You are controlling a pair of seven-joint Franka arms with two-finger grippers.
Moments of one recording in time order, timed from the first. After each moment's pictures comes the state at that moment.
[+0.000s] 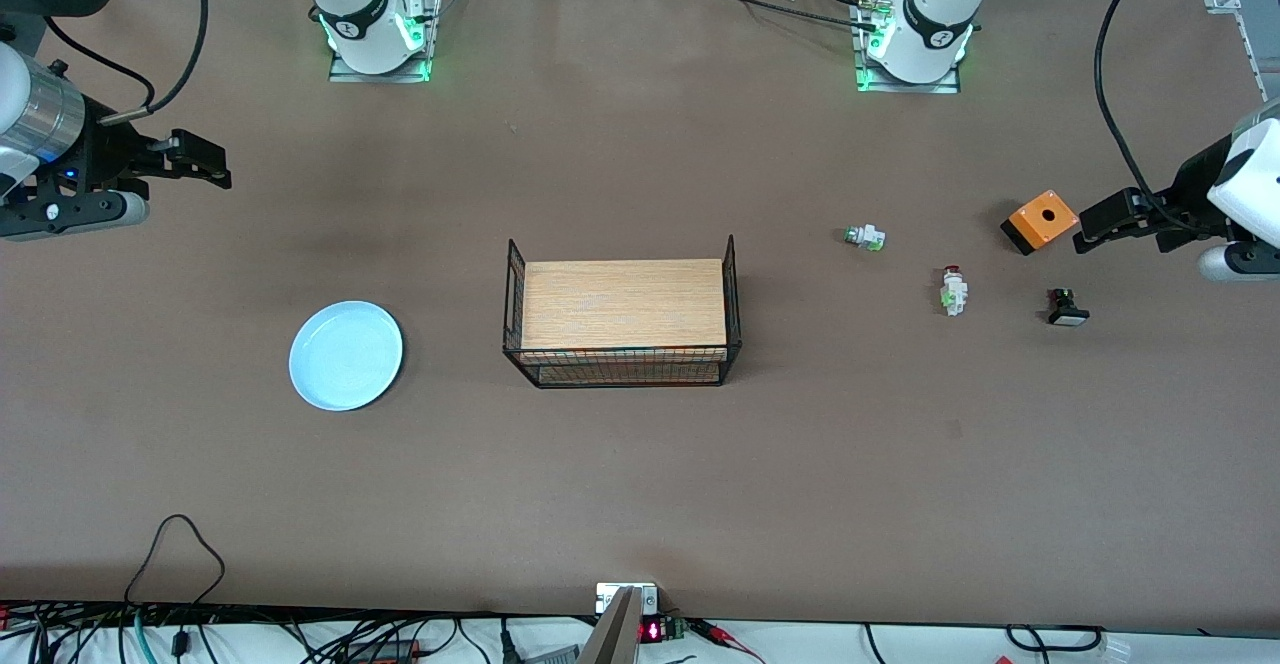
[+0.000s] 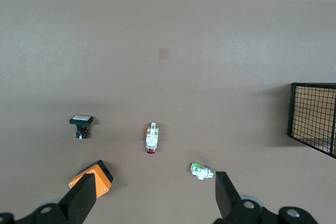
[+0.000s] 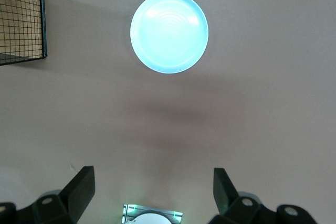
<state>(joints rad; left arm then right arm) 0.01 0.10 0.00 -1.55 -0.06 1.64 -0.04 0.06 0.05 -0.02 -1.63 0.00 1.51 -0.11</state>
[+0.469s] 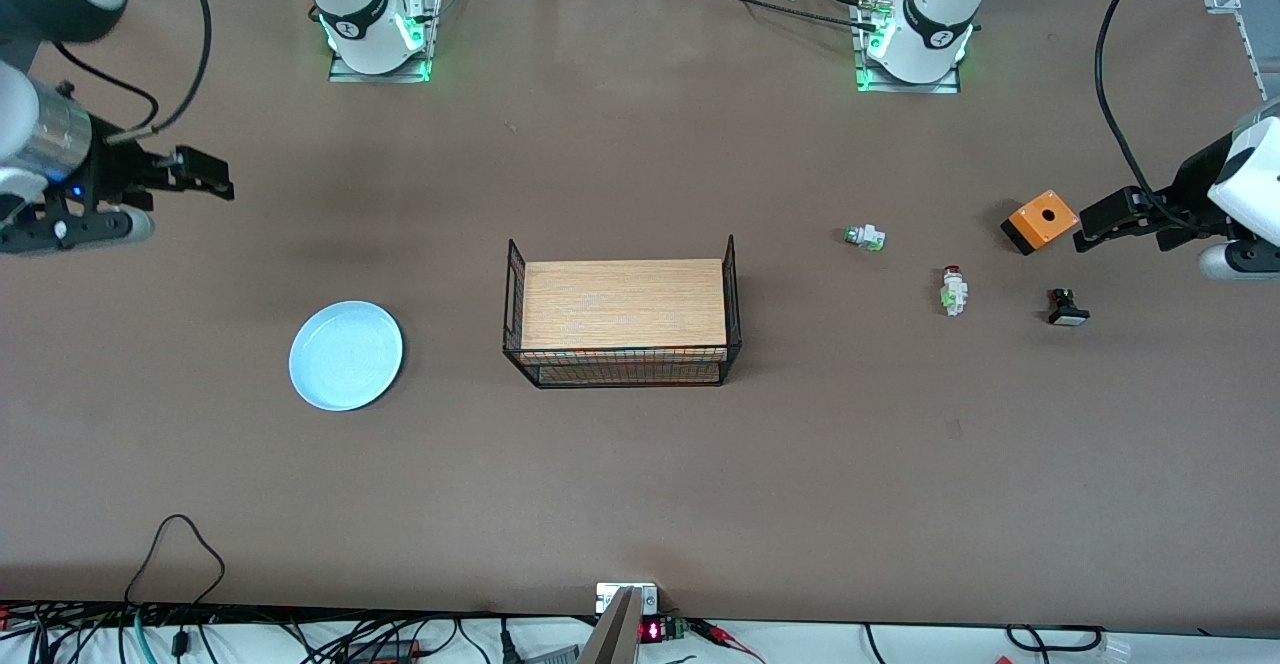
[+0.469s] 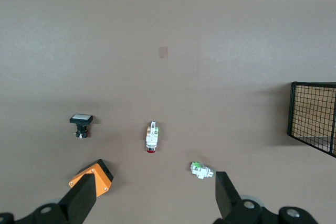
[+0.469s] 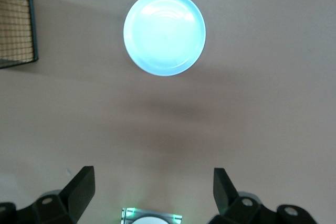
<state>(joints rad) 0.01 0.10 0.00 -1.55 -0.06 1.64 -0.04 0.05 0.13 -0.03 -1.61 0.00 1.55 -0.11</state>
